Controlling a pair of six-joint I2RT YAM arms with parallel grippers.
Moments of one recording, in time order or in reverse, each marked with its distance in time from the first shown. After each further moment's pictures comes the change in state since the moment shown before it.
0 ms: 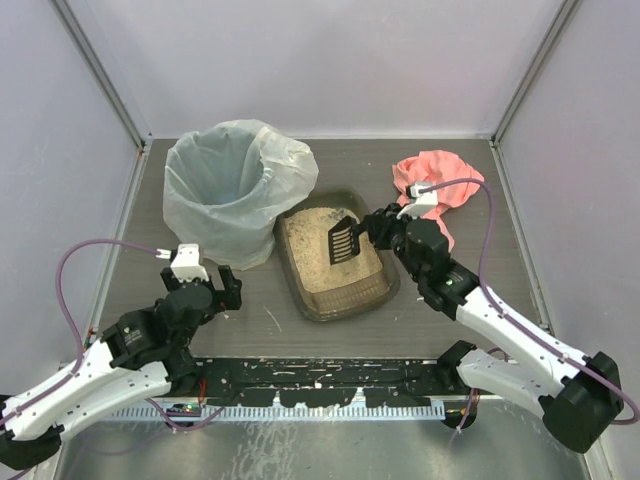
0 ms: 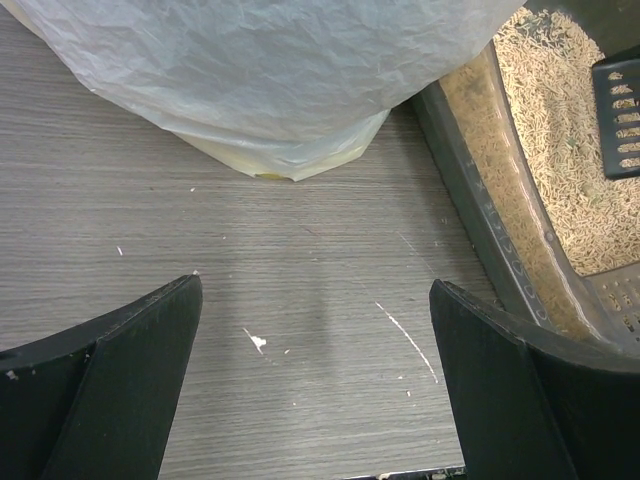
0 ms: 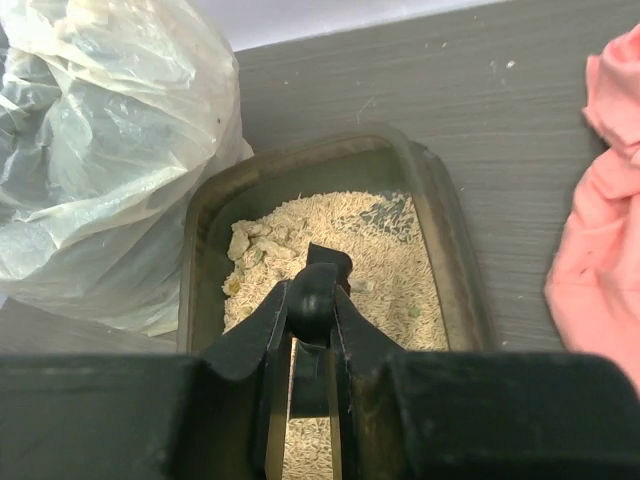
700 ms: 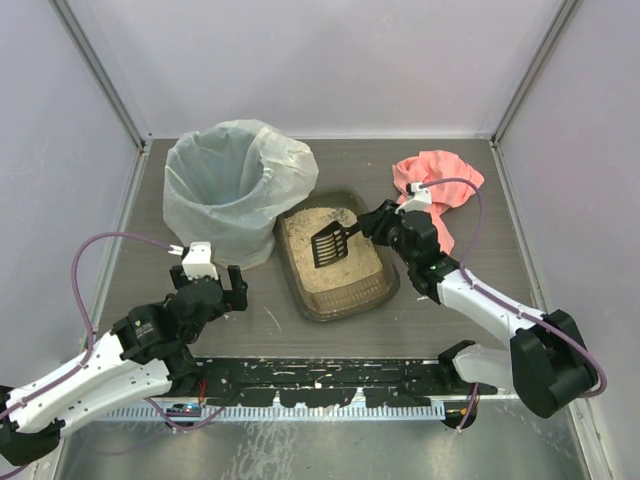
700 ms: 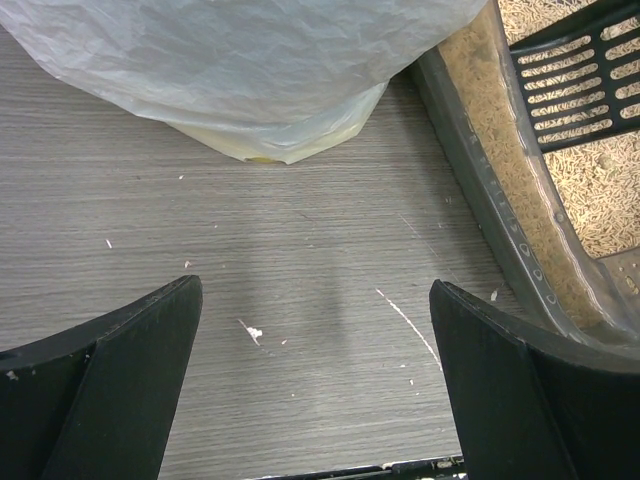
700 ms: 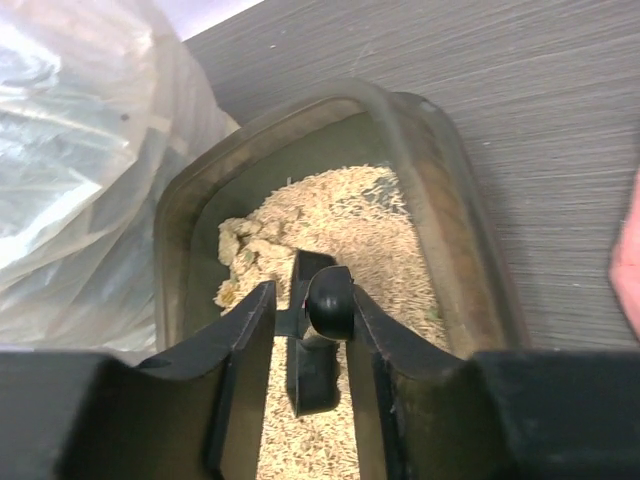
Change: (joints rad) left arm 0.000 0.086 0.009 0.013 0.037 0.000; right arm -0.133 0.268 -0.092 0.275 -0.191 0.187
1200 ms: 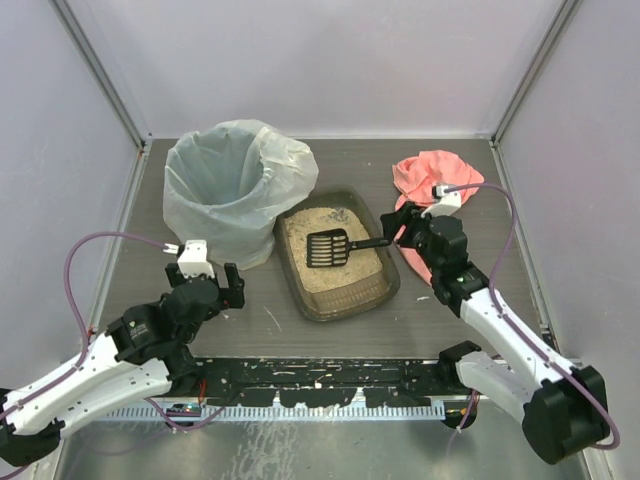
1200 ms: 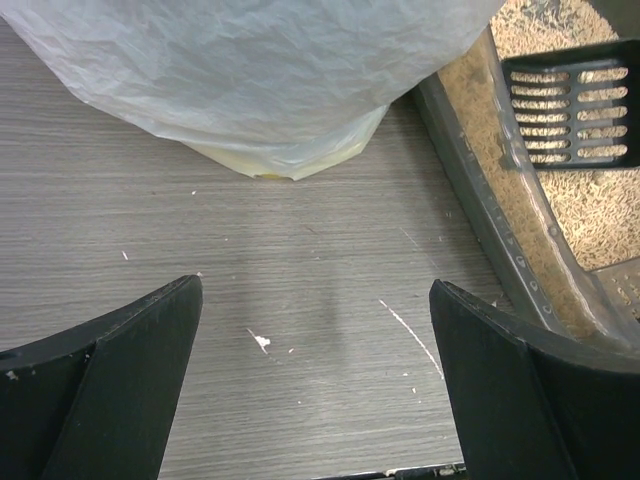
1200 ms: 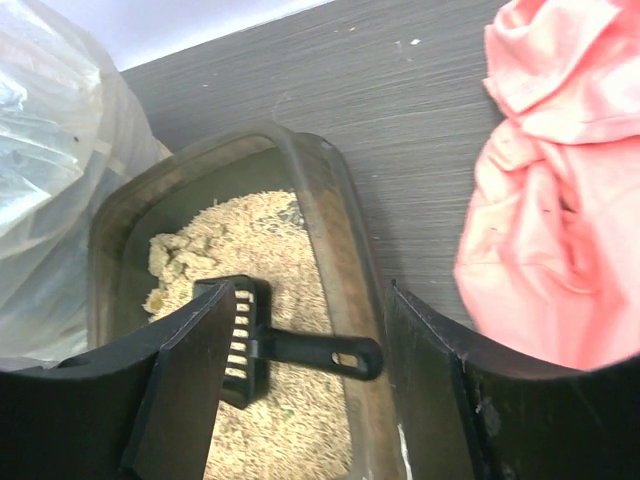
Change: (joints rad) left arm 0.000 -0.009 0.024 -0.006 -0.017 0.026; right arm -0.143 -0.226 -0.028 -0.181 -0.009 -0.145
